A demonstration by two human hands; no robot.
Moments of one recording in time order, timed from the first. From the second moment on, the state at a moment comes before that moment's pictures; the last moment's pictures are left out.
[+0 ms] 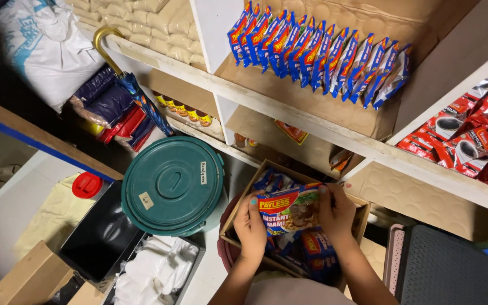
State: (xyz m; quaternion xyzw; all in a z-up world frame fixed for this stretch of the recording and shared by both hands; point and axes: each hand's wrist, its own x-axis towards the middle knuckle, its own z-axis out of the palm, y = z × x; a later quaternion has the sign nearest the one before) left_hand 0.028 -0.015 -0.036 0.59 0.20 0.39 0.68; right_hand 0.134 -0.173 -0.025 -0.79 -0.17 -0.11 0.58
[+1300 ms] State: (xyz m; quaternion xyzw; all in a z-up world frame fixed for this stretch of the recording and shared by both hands) left_hand 0.060 0.009 -0.005 0.47 0.21 0.32 0.80; right_hand 0.102 -0.090 0.023 -0.78 -0.32 -0.02 0.53
